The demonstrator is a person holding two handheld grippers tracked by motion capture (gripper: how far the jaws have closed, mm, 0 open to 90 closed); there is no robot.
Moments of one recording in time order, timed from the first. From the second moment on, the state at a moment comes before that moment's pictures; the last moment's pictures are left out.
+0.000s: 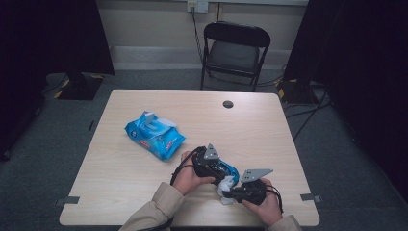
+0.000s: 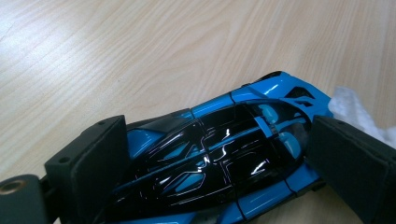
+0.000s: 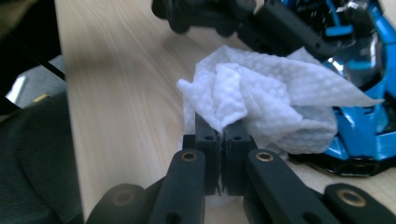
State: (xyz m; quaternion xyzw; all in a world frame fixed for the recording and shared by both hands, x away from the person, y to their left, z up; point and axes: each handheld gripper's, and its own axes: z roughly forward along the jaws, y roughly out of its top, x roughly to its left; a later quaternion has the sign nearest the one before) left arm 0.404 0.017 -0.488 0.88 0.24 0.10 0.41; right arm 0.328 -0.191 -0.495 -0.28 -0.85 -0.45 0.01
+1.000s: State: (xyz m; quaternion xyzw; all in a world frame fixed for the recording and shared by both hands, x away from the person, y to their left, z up) left arm 0.403 0.014 -0.488 0.88 0.23 0.10 0.41; right arm 0.364 -0.243 -0.495 -0.40 -0.80 -0.43 -0.12
